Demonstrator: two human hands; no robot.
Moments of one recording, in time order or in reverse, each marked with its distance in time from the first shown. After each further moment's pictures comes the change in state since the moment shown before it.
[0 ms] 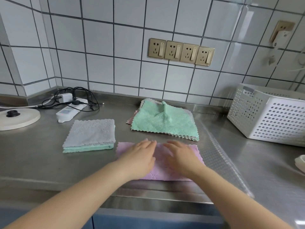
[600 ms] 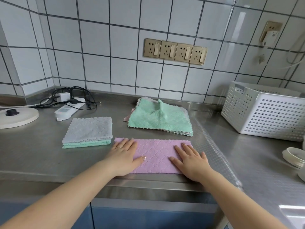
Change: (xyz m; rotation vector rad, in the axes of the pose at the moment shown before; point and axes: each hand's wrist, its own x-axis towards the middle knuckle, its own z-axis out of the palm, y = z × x) left_hand -0.014 -0.027 0.020 0.069 -0.160 -0.206; right_hand -0.043 0.033 0.006 -0.100 -0.141 0.249
